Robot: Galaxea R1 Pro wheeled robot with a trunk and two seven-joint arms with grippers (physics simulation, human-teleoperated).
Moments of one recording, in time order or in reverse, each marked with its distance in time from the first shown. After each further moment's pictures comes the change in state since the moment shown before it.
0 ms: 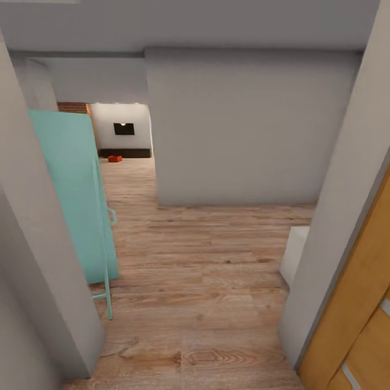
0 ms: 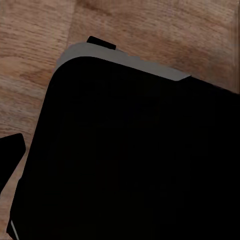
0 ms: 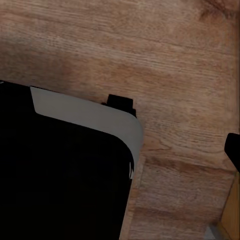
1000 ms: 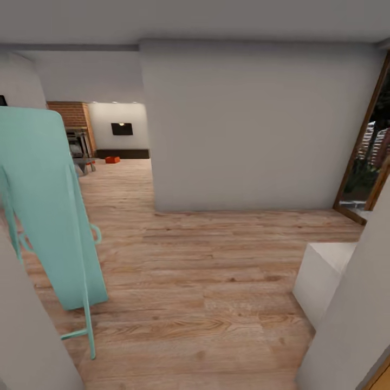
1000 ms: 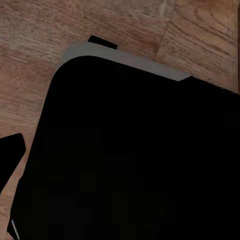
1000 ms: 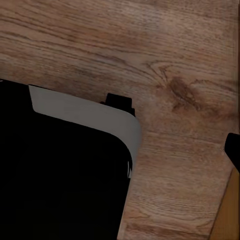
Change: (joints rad) left arm 0.000 0.002 0.002 0.001 0.004 0.001 0.000; right arm 0.000 -0.003 0.000 0.000 0.005 0.002 0.001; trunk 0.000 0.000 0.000
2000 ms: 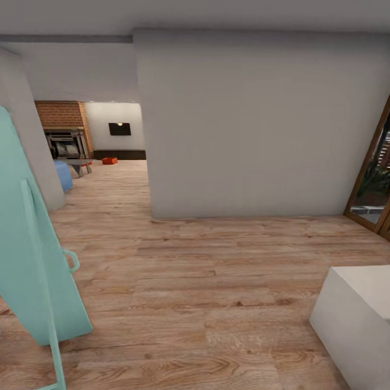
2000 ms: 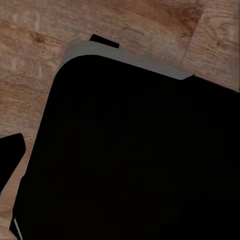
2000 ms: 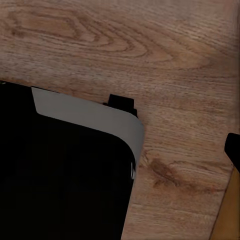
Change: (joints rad) left arm 0.000 0.003 0.000 0.000 0.000 0.006 0.000; right arm 0.000 0.005 -0.006 0.000 -0.004 -0.001 -0.001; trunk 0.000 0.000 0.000
